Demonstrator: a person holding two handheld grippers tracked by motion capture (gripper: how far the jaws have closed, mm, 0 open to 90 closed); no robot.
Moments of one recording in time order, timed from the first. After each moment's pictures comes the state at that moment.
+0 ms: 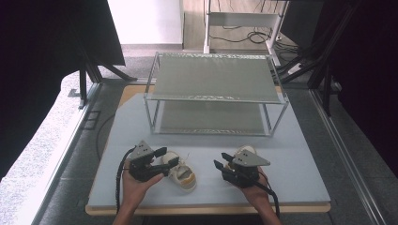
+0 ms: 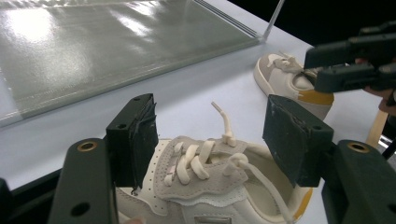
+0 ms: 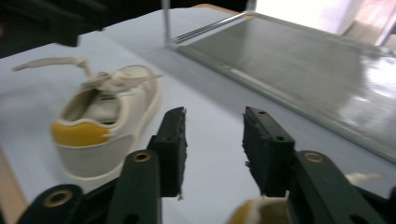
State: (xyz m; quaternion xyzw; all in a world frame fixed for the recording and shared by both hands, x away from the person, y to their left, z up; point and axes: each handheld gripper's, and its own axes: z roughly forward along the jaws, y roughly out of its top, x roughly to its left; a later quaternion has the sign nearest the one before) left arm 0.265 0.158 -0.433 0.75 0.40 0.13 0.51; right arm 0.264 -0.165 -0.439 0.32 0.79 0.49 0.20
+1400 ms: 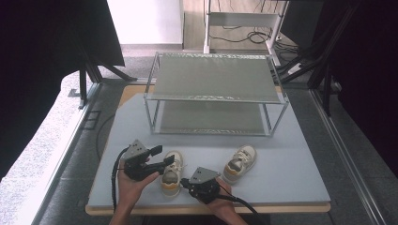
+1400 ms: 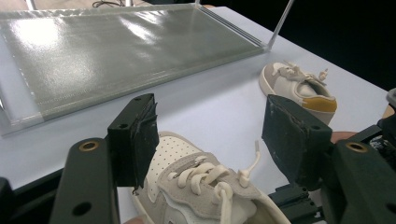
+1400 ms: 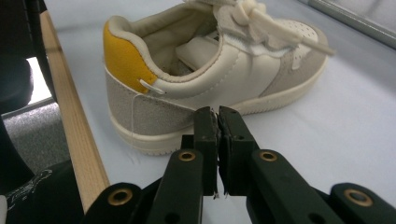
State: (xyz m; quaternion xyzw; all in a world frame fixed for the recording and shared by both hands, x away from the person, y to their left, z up) left arm 0.264 0.169 -0.429 0.74 0.40 0.13 0.52; right arm 0.244 -0.068 -0.491 0.23 0.86 0.45 0.11
